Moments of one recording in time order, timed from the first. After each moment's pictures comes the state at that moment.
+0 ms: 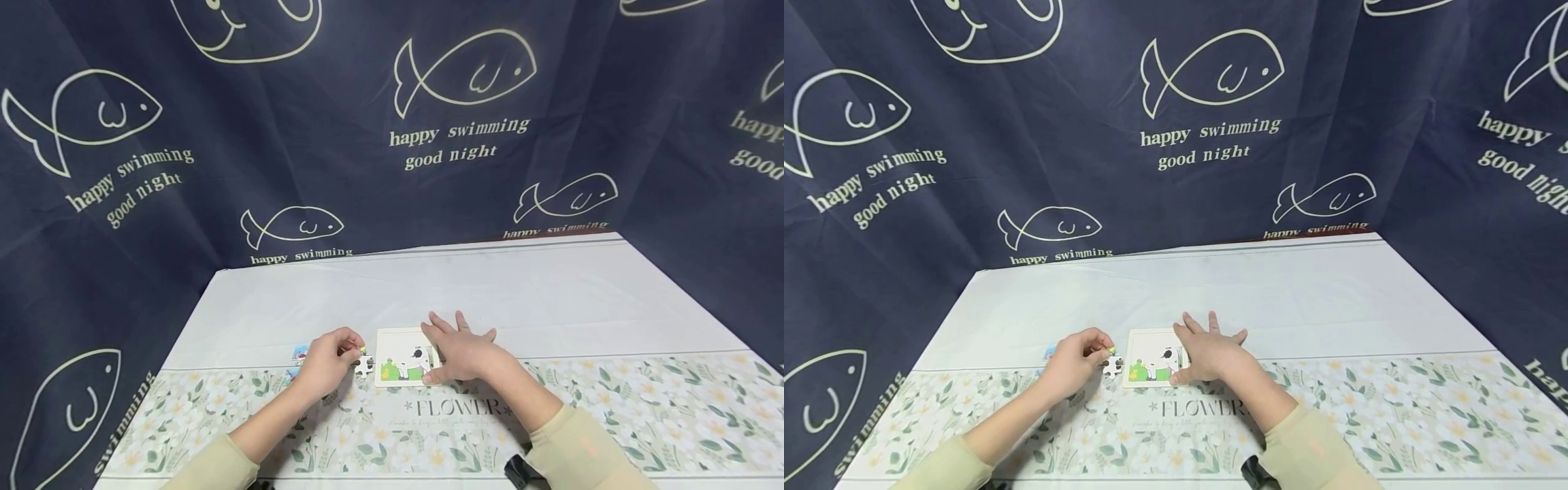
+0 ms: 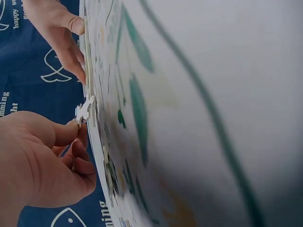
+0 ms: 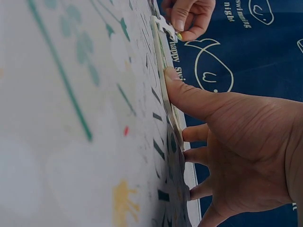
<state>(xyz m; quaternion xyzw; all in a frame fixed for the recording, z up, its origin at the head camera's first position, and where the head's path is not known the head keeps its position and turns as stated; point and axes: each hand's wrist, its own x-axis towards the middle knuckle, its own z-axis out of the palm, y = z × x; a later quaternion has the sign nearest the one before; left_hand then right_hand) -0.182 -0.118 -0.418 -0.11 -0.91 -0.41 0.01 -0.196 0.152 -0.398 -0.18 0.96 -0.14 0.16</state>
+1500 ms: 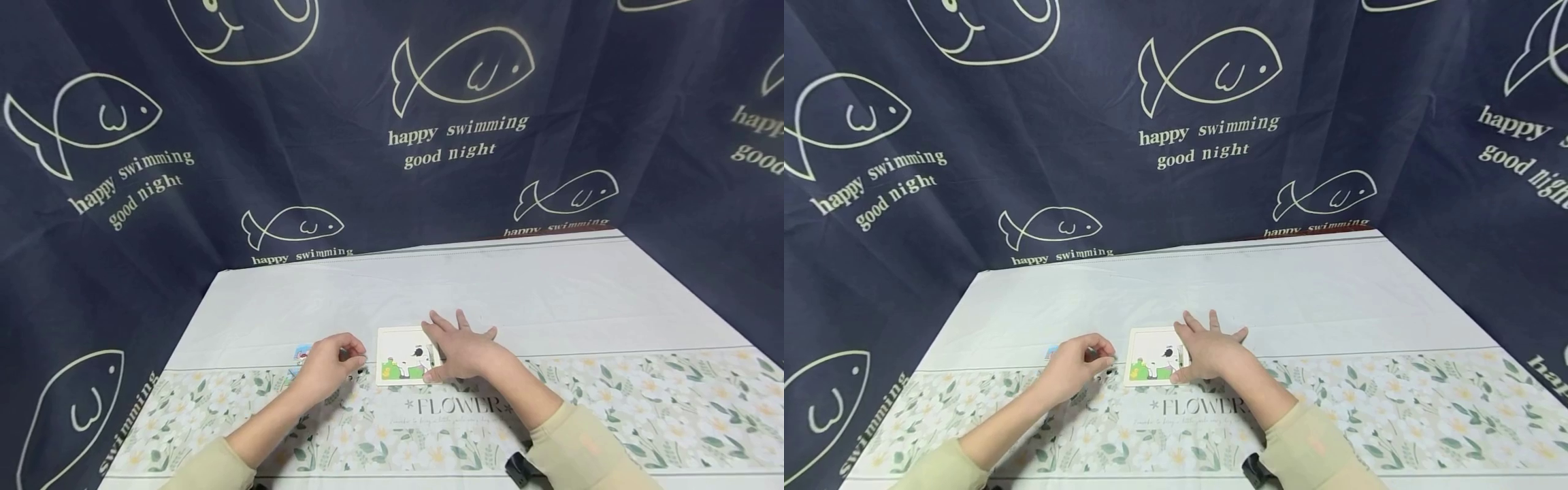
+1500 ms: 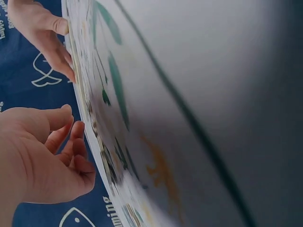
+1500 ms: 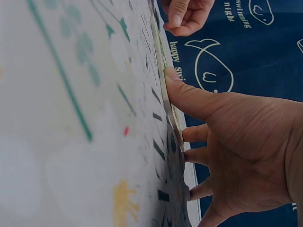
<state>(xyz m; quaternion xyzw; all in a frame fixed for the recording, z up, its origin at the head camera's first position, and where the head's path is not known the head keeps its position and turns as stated) -0.174 -0.118 -0.413 -0.13 -0.91 -0.39 -0.02 -0.195 0.153 -0.398 -0.19 0.96 -0.14 0.16</state>
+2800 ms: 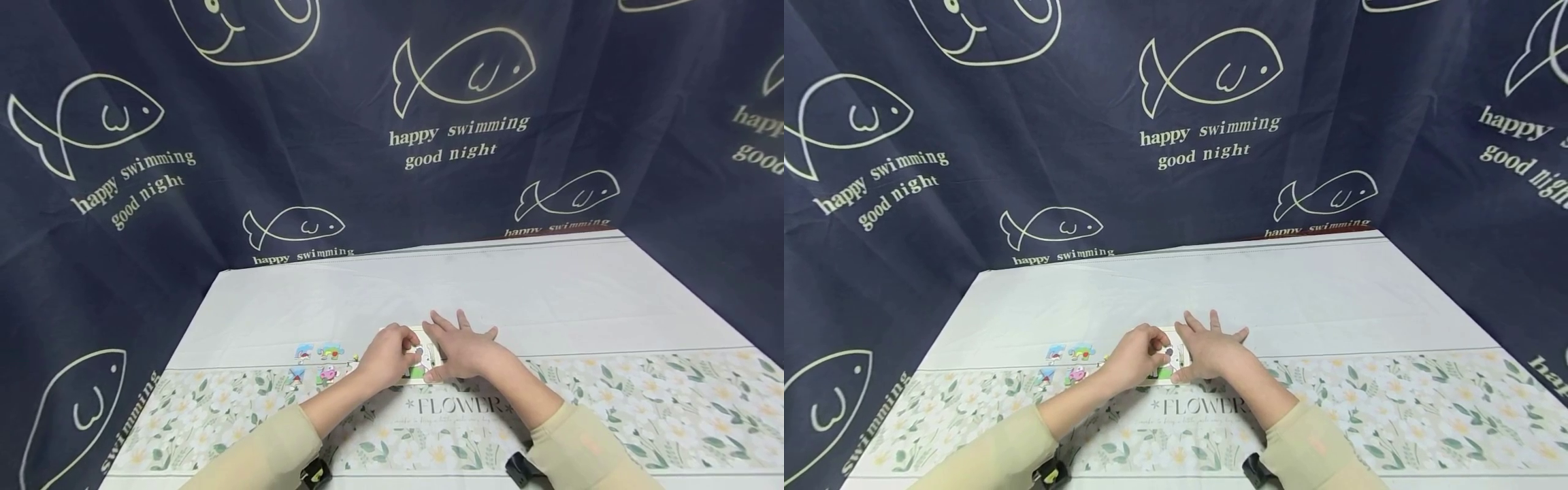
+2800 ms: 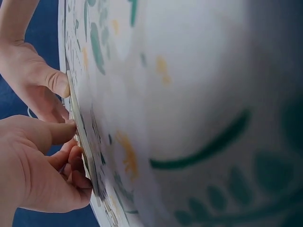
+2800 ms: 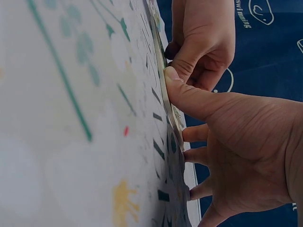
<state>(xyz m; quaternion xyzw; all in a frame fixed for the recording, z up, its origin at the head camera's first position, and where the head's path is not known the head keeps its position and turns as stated) -0.193 -0.029 -0.420 -0.18 -0.94 -0.30 -0.03 -0.198 0.152 -0.398 -0.18 0.96 -0.12 0.16</state>
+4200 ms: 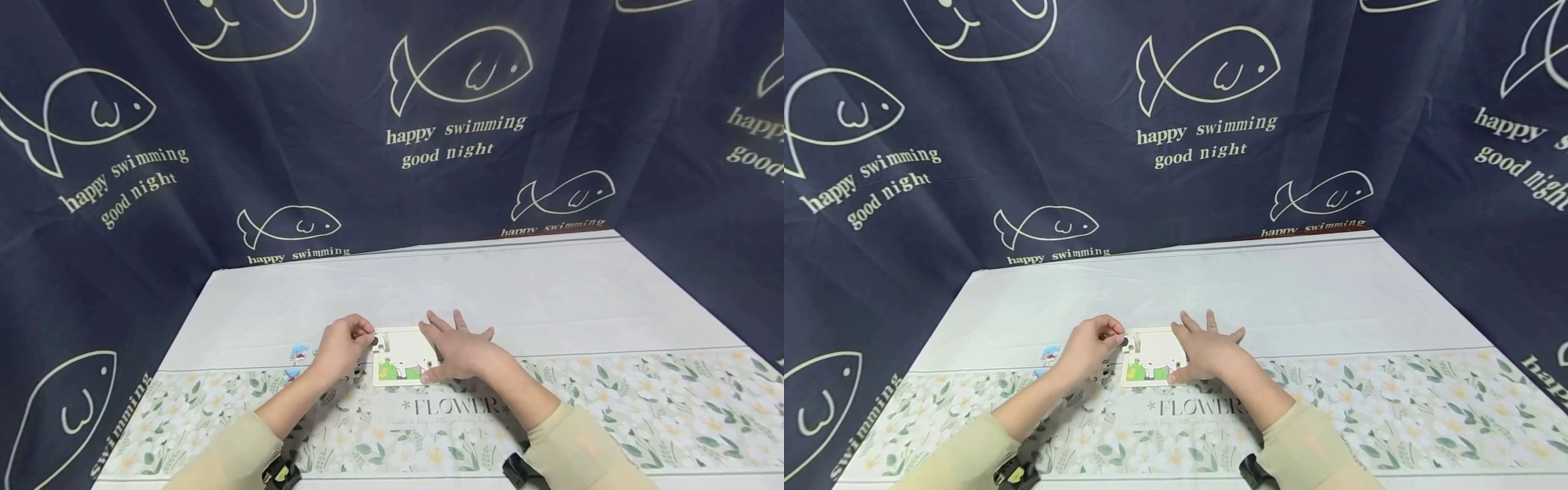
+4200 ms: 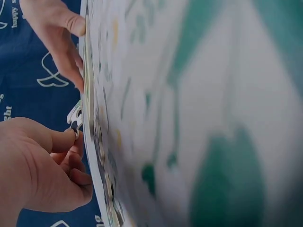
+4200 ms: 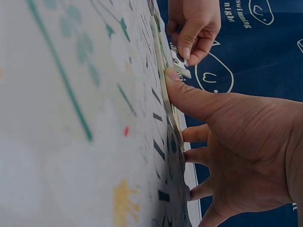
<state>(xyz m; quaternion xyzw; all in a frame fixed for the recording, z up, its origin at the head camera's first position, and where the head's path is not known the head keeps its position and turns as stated) -0.206 -0.091 -0.419 -0.09 -0.90 -0.42 0.02 -0.197 0.152 -0.399 -0.18 0.96 -0.13 0.16</state>
